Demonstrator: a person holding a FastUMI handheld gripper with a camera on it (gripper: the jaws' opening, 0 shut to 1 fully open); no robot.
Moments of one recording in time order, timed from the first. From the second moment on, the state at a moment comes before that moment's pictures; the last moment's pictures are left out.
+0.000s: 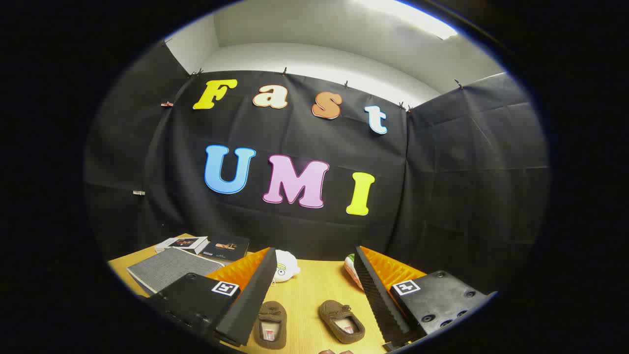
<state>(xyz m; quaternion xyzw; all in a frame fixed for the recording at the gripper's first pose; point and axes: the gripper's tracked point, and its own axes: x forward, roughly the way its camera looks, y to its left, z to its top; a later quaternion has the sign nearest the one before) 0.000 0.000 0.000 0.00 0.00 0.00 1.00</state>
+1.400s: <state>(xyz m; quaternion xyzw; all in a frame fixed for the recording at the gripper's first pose) 0.013 0.039 -0.071 0.07 0.11 0.05 0.99</state>
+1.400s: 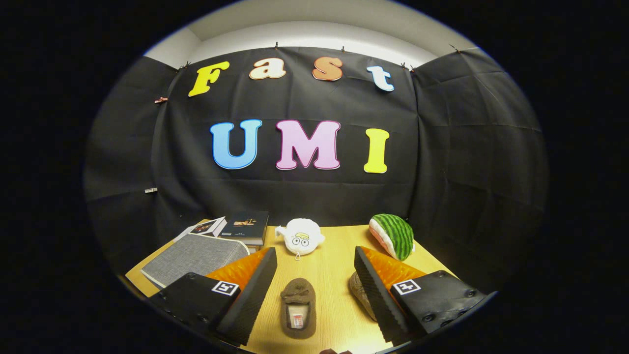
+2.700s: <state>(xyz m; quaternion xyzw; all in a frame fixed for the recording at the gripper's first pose) -0.026 0.189 -0.166 0.29 0.41 0.35 0.79</state>
